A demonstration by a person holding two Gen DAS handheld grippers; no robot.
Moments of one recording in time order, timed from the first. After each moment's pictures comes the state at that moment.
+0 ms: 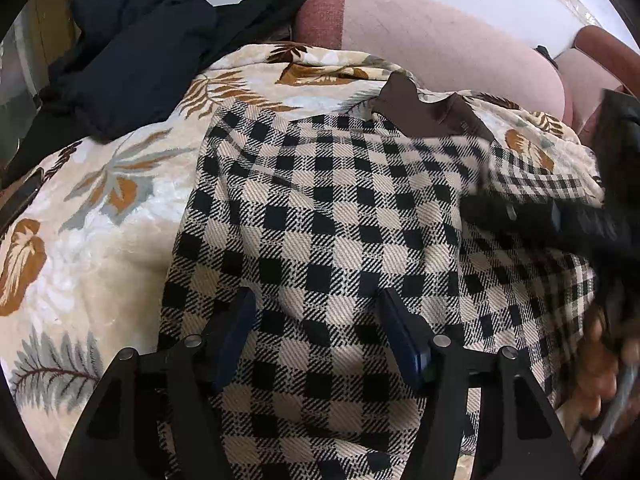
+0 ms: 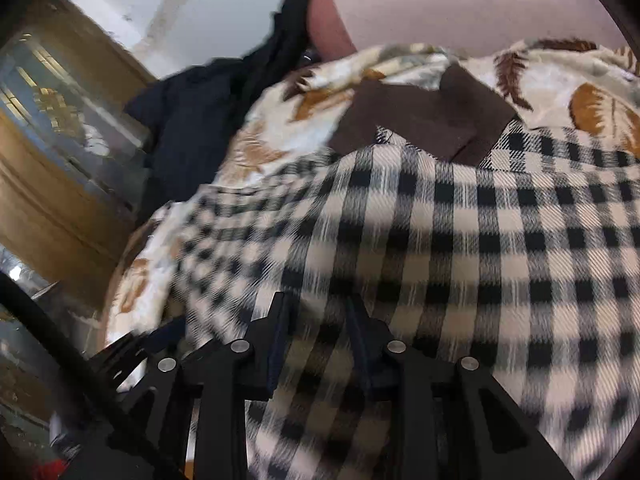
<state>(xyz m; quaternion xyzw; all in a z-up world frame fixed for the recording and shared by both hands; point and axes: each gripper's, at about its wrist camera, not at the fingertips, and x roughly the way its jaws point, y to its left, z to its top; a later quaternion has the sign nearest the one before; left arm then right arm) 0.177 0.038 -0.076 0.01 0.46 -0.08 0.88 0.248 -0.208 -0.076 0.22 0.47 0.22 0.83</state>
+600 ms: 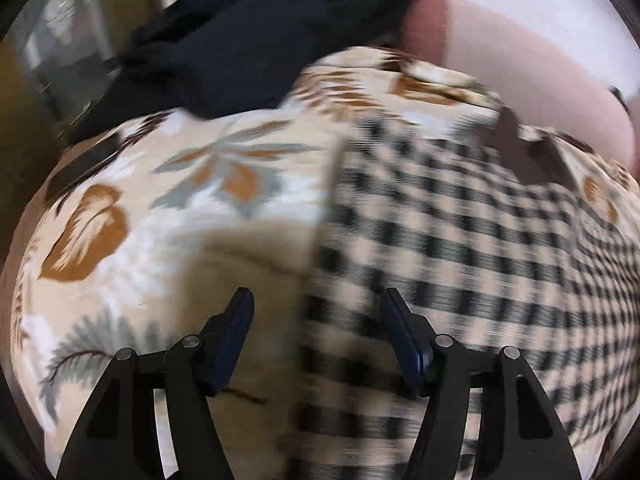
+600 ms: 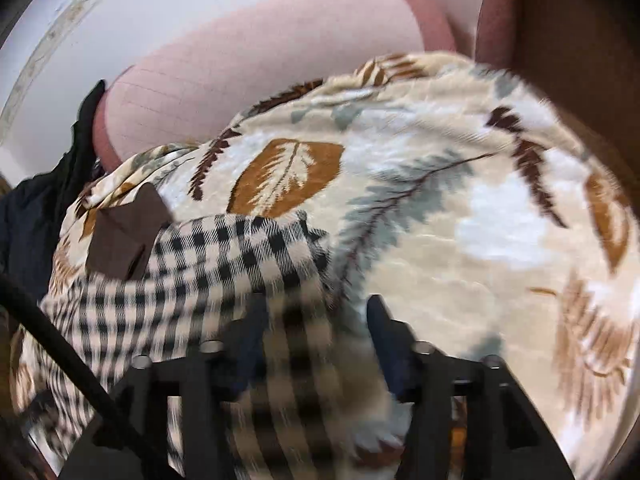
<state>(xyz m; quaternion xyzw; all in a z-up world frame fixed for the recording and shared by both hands) 0.192 0.104 -0.067 -0.03 0.47 0.07 0.88 0.170 -0.390 -0.034 0.18 0.45 -0.09 0.87</state>
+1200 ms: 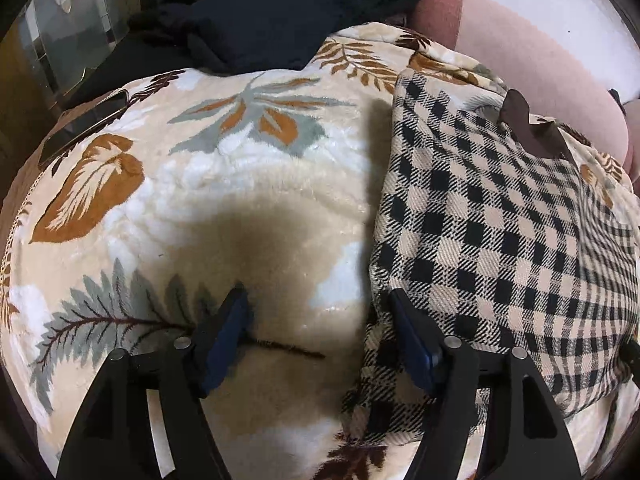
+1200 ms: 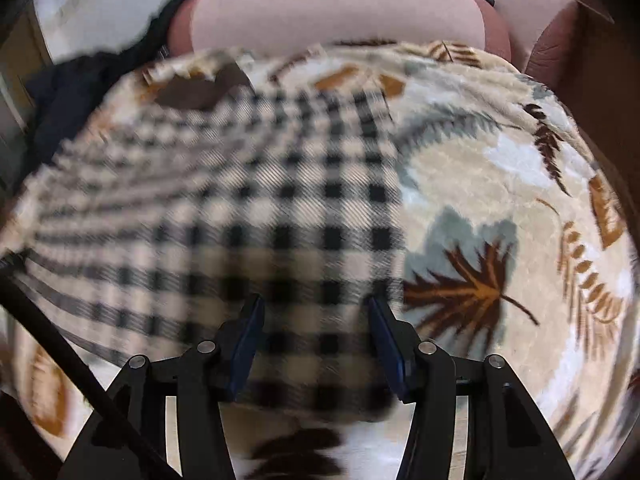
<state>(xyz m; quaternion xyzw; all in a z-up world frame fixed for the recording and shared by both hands) 0.167 0.135 -0.088 -0.04 0.50 0.04 0.86 0.102 -0.326 -0.074 0.04 0.52 -0.04 0.85</state>
